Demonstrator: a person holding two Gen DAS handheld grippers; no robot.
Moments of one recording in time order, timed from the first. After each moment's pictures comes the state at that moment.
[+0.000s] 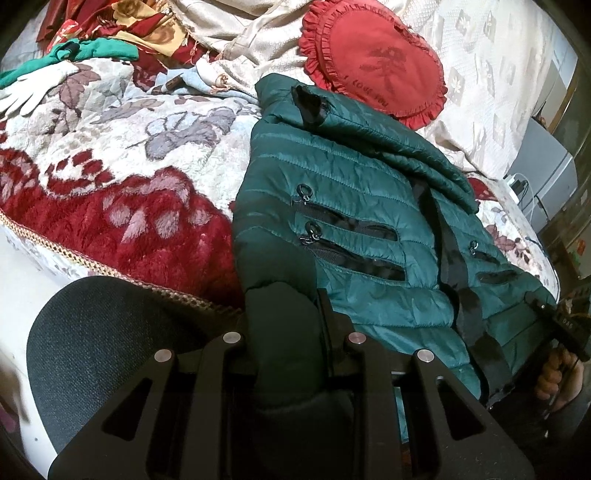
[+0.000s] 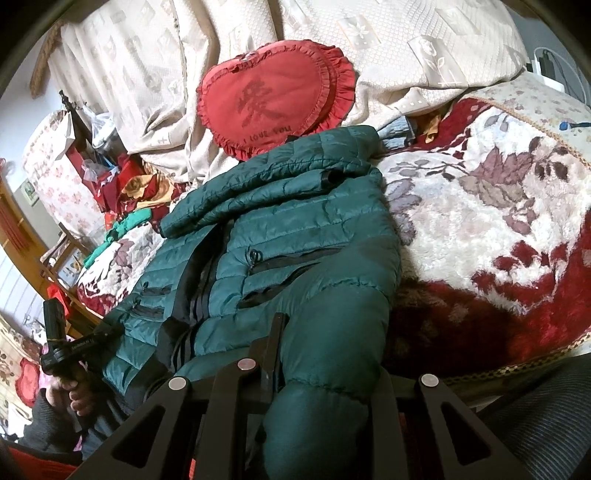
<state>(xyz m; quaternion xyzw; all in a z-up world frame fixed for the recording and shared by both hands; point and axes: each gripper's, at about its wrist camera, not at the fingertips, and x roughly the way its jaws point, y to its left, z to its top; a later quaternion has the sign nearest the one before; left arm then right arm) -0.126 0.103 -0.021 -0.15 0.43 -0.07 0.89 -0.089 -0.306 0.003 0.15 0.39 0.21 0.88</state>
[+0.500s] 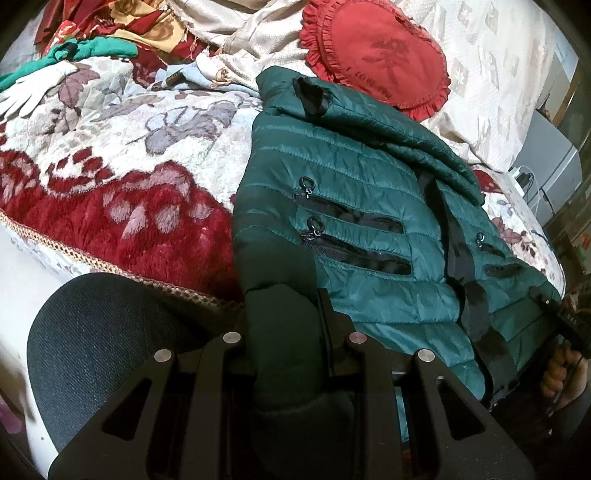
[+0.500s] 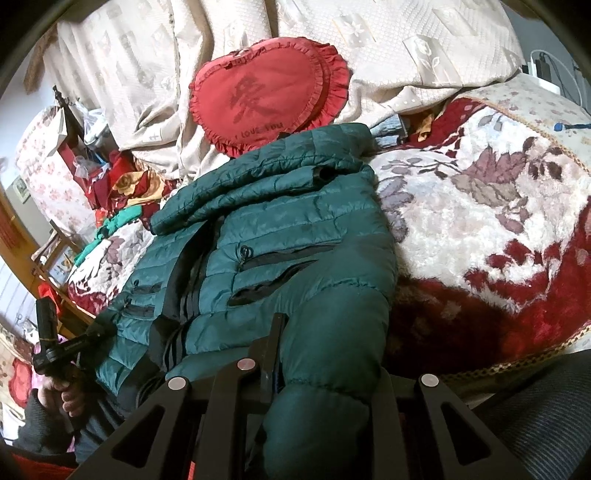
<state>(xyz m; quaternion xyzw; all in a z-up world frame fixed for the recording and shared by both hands) -0.124 0.101 -0.024 -0.14 0.44 -0.07 0.89 -0.088 -0.304 0.001 0.14 0.39 0.19 0.89</state>
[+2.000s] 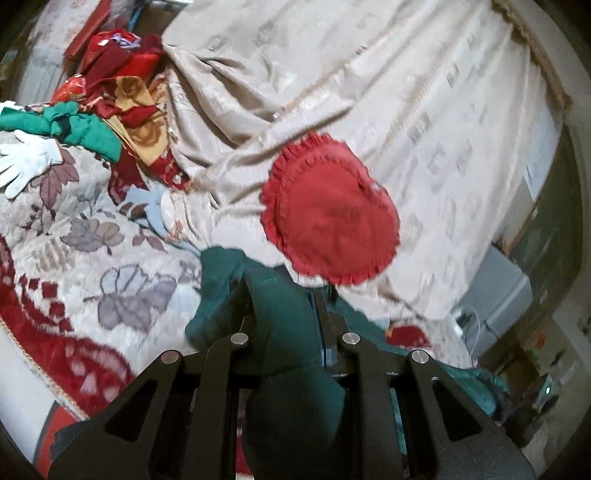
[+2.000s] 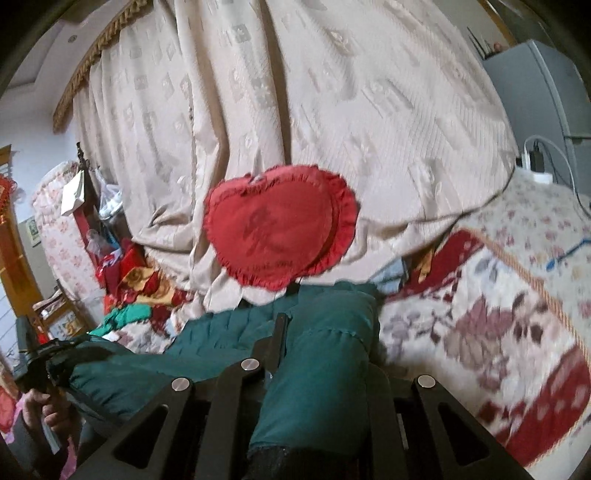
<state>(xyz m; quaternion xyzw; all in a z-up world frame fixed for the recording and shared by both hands) -0.066 0.126 0.129 -0.29 0.21 -0.07 0.93 -0.048 -0.325 0.121 0.16 0.20 0.16 0.95</state>
